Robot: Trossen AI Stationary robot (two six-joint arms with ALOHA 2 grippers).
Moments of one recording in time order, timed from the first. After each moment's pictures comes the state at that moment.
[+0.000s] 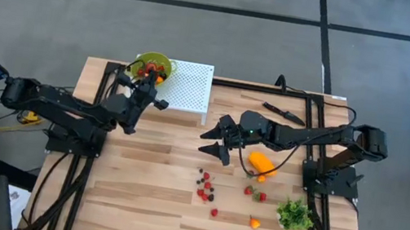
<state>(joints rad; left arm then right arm) 0.07 1.16 0.46 0.96 -1.28 0.80 -0.07 1.54 0.89 0.36 -0.27 0.40</state>
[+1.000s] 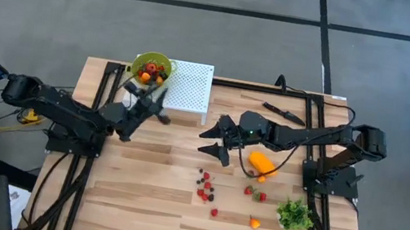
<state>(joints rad) -0.06 1.16 0.44 0.97 -1.12 0.75 -0.06 1.55 0.89 0.38 -0.26 0.32</state>
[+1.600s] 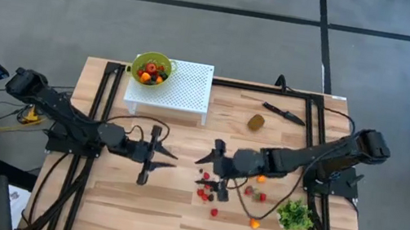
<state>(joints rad) -0.33 1.16 0.44 0.76 -0.24 0.33 0.28 1.54 1.03 0.12 0.11 -0.01</state>
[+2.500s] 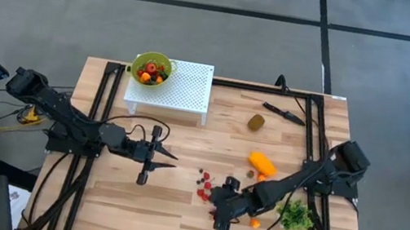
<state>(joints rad) -0.34 1.16 0.45 0.73 -0.23 0.28 0.53 1.80 1.11 -0.30 0.24 0.65</state>
